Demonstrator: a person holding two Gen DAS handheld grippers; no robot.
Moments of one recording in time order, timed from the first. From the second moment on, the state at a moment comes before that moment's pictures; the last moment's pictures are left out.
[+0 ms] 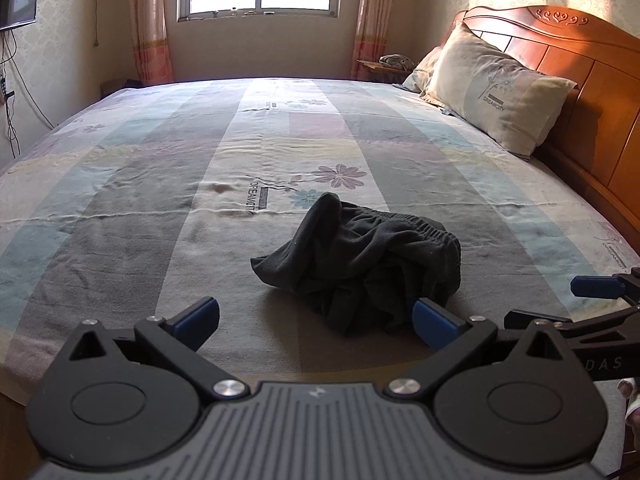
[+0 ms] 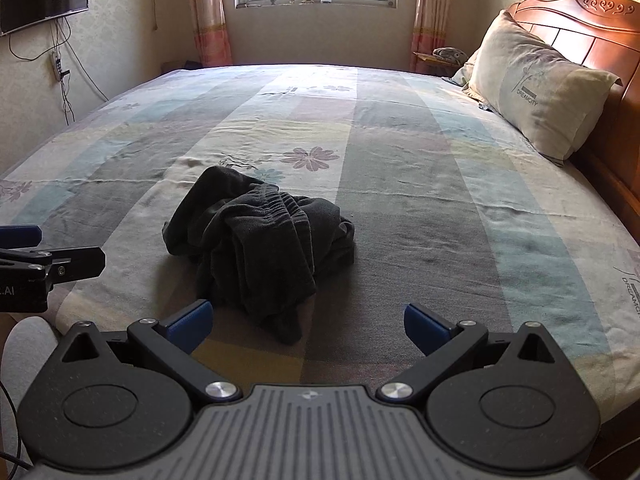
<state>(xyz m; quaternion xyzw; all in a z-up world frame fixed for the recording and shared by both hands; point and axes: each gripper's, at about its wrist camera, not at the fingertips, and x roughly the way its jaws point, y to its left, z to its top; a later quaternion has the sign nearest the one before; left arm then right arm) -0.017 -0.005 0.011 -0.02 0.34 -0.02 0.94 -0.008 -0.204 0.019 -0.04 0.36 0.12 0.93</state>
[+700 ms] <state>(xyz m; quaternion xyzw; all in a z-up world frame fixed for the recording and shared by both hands) -0.015 -0.010 0.012 -0.01 0.34 -0.03 0.94 -0.005 -0.203 0.018 -0.03 0.36 0.13 0.92</state>
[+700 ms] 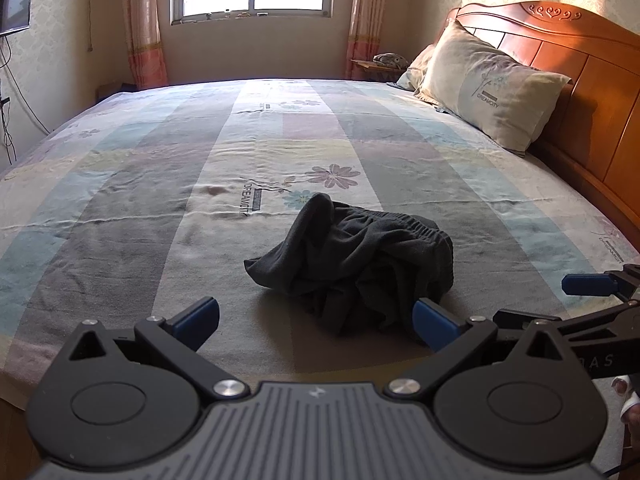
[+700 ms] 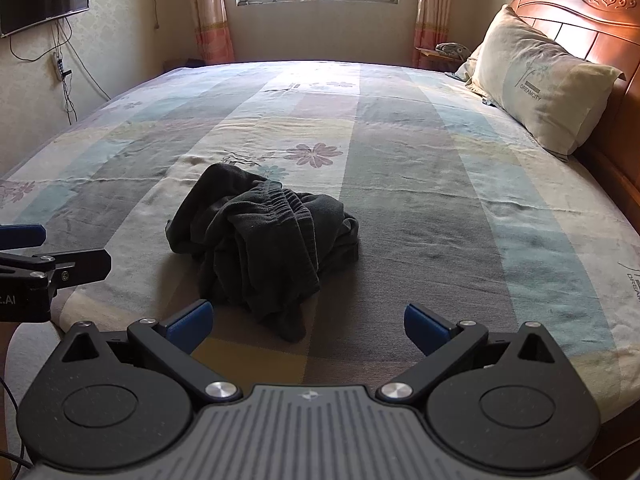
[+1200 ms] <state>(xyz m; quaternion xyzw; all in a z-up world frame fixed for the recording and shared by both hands) -0.010 -0.009 0.007 -0.01 0.34 -0.03 0.94 -0.002 -0.198 0.017 -0.04 0.37 0.13 0.92</state>
